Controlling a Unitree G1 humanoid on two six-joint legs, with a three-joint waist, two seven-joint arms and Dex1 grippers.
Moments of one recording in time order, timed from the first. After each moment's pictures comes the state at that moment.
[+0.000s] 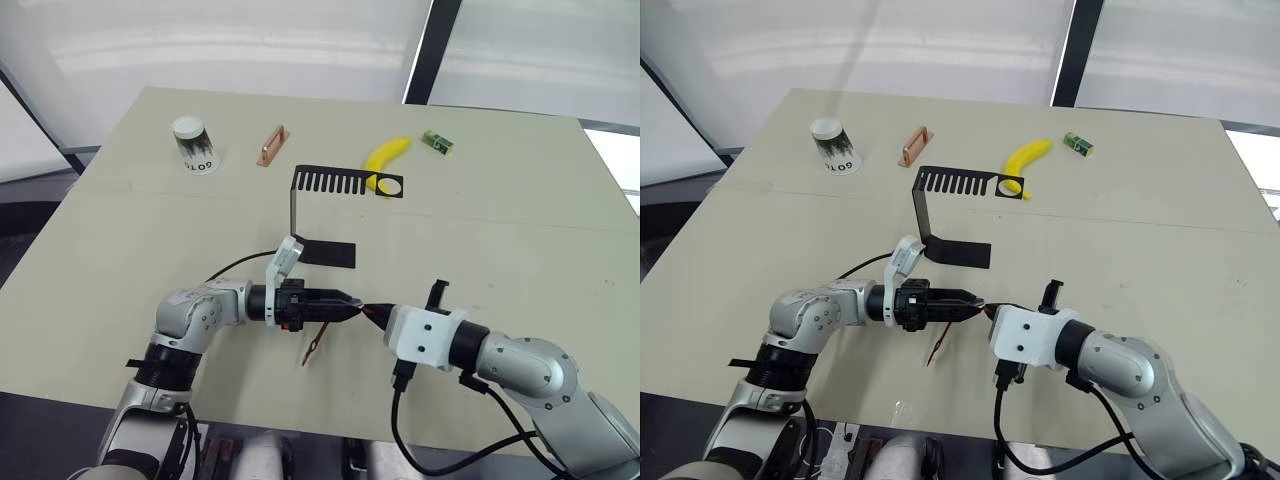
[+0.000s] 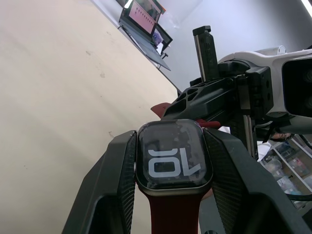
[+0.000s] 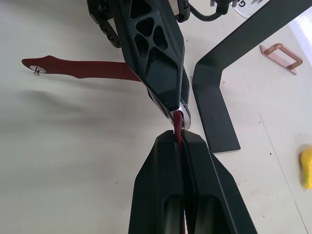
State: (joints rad) left arm -0.54 0.36 -0.13 0.00 -0.71 0.99 -1.02; right arm -0.11 -0.76 0.26 -0.89 -0.06 0.58 0.66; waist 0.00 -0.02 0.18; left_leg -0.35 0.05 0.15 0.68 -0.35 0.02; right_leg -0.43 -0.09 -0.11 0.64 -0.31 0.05
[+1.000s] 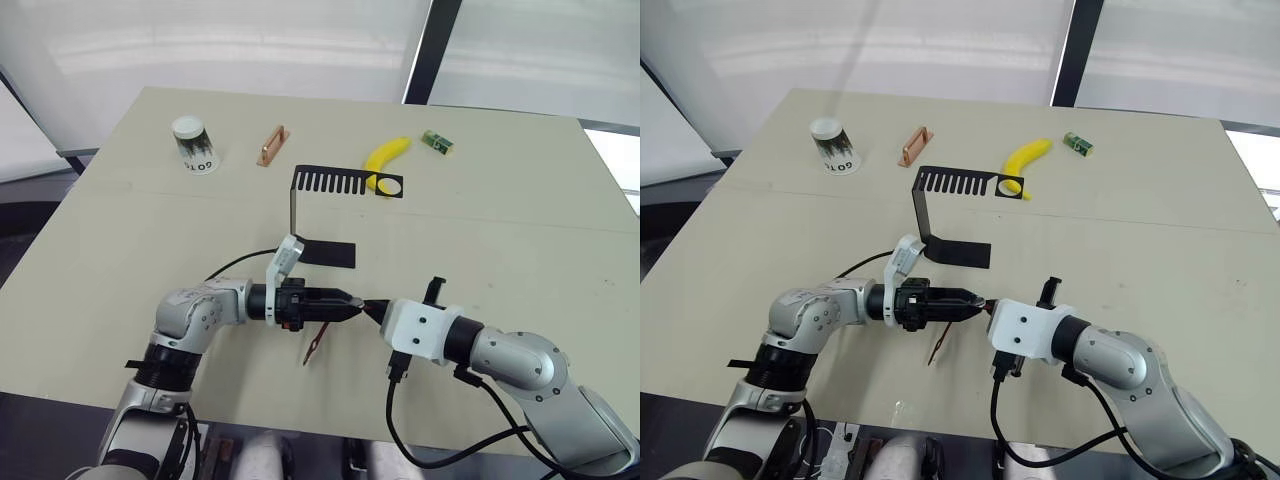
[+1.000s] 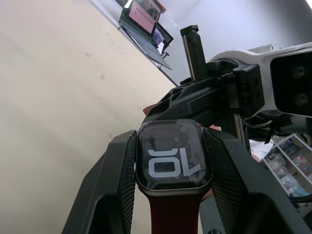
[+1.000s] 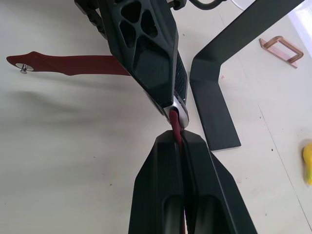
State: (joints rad) left arm -0.54 0.36 -0.13 -0.02 -0.71 0.99 -1.02; right arm -0.14 -0.73 0.27 -0.86 -0.08 0.59 0.67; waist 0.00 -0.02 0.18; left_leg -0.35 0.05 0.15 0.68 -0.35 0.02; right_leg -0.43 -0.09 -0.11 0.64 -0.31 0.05
